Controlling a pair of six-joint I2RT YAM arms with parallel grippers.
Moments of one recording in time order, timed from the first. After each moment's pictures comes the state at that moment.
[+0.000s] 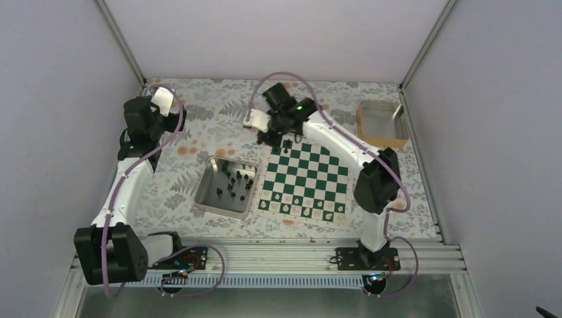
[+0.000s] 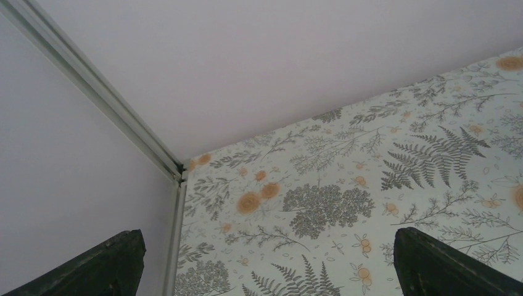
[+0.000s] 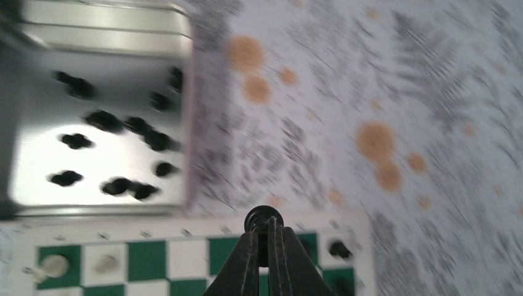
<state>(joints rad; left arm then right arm) 0.09 1.17 0.91 -0.06 0.07 0.35 0.77 1.94 1.82 -0.89 -0.22 -0.62</state>
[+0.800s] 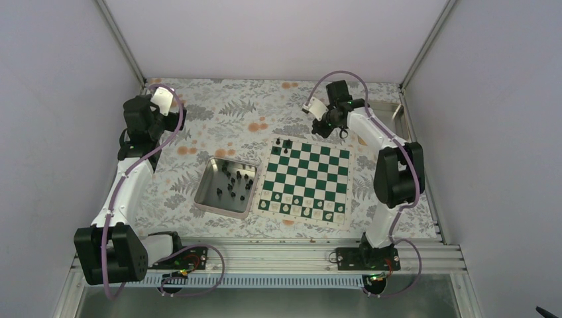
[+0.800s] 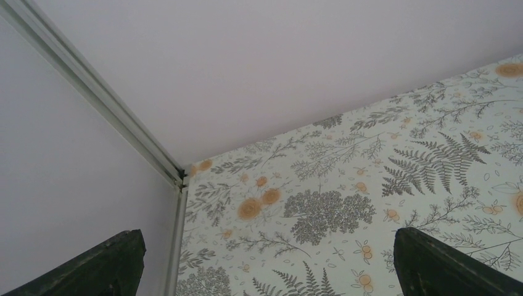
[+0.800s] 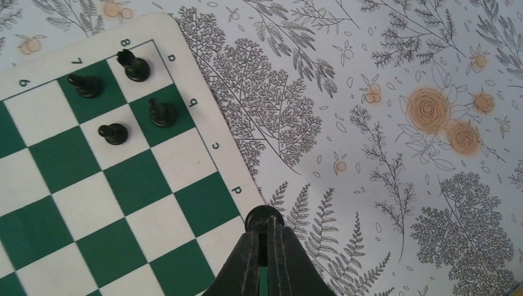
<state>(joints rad) 0.09 1.17 0.91 -0.04 0.07 0.35 0.29 1.85 1.49 -0.69 -0.21 -0.63</state>
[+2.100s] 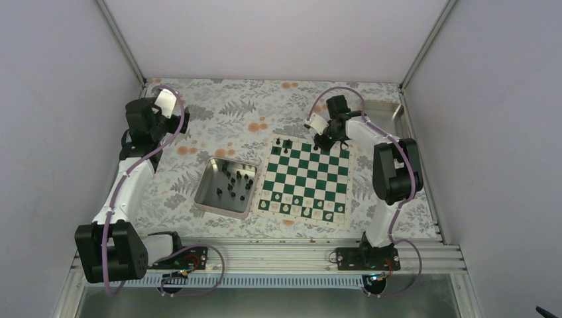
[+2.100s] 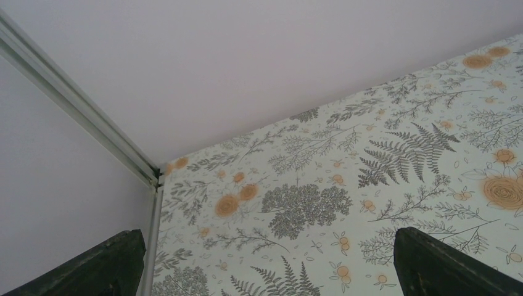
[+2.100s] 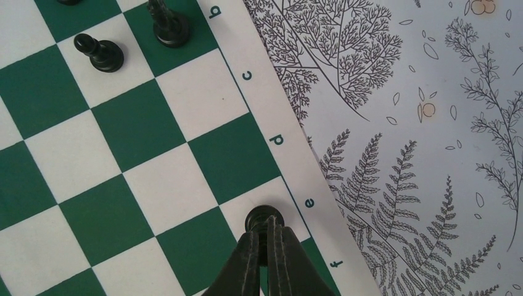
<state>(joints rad) 0.09 1.18 0.89 -0.04 0.13 0.35 0.25 1.89 1.33 -0.62 -0.23 -0.65</state>
